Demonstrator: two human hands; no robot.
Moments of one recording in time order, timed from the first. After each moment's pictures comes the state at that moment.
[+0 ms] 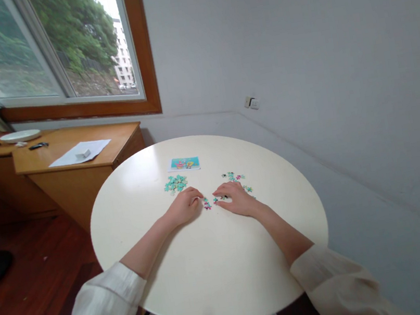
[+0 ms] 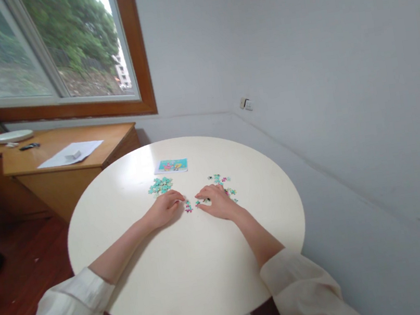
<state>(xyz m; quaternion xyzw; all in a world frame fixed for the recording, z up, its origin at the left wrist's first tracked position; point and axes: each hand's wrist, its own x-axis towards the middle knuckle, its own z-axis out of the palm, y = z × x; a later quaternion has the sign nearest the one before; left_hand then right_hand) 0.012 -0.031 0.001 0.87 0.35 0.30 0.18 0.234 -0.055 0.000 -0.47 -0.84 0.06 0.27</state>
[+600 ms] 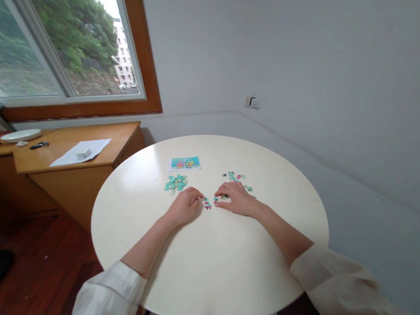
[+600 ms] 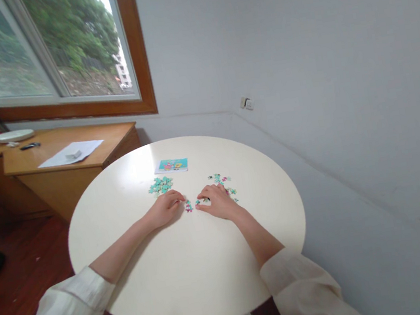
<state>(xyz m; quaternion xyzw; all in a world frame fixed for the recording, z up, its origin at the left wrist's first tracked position) 0.014 -0.032 0.003 0.87 0.35 0.30 0.18 0.233 -0.055 0.002 -0.50 -0.83 0.07 0.23</state>
